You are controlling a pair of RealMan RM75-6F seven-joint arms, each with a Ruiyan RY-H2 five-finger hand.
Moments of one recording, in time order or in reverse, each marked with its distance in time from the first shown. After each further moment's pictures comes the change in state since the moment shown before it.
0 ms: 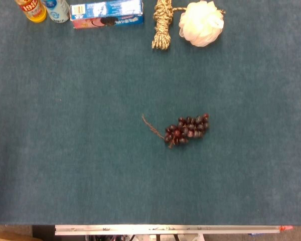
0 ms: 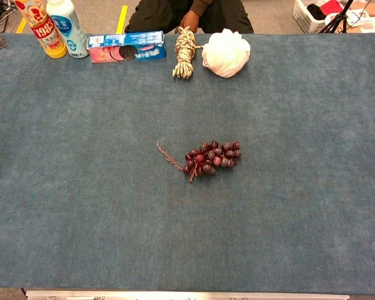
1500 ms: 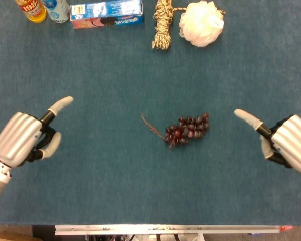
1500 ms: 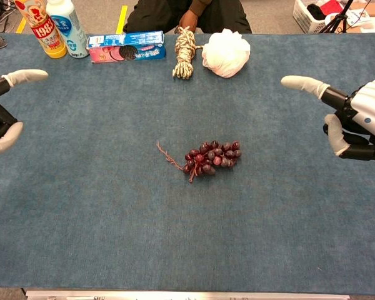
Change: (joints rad) left arm -0.244 -0.007 0.085 0.012 0.258 -0.213 -0.456; right arm 0.258 -0.134 -0.095 -0.027 -0.418 -0.126 0.075
